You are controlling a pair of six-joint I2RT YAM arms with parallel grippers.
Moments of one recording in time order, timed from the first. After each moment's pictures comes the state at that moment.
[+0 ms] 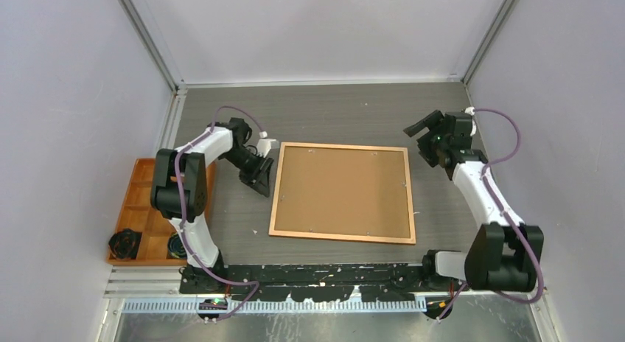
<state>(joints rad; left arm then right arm) -0.17 1.84 1.24 -1.01 0.59 0.44 -0.07 1.32 0.90 -0.30 -0.08 0.87</state>
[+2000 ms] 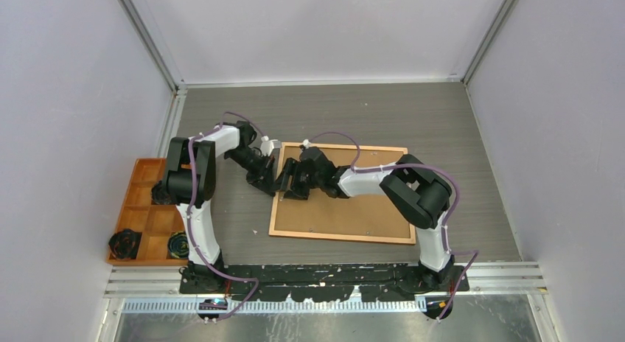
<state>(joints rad) -0.17 2.01 1.31 -0.98 0.72 0.25 0.87 1.98 1.10 0.26 -0.27 1.11</state>
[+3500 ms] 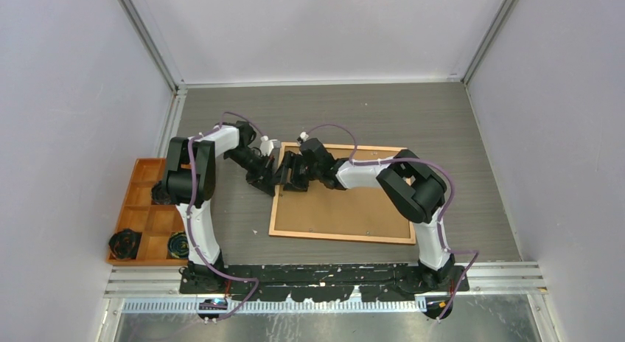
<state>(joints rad) -0.16 2.01 1.31 -0.98 0.72 0.26 0.83 2.04 1.20 0.22 -0.32 1.02</state>
